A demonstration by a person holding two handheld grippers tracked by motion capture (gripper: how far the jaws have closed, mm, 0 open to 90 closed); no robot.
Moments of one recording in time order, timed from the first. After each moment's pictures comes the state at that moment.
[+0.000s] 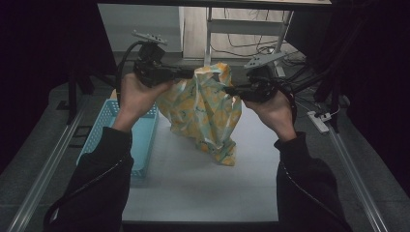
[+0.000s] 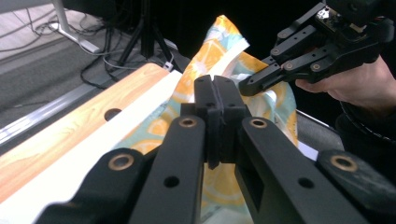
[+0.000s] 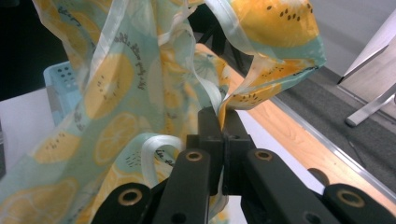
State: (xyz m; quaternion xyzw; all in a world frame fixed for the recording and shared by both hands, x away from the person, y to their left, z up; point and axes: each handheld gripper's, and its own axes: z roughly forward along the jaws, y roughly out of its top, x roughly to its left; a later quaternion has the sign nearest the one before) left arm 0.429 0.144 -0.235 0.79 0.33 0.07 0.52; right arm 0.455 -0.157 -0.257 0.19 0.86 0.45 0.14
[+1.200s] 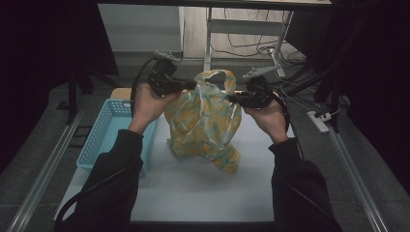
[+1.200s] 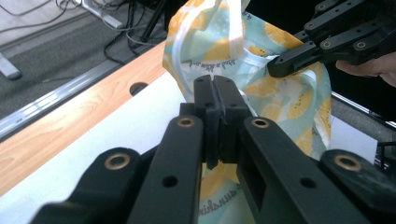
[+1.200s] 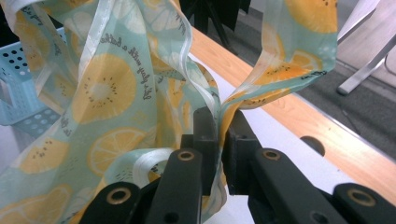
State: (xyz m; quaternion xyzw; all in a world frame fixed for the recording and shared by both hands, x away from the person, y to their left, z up) left arm 0.469 0.128 -0.302 0.81 0.36 0.09 0.46; right arm 0.489 -0.166 -0.314 0.25 0.86 0.42 0.14
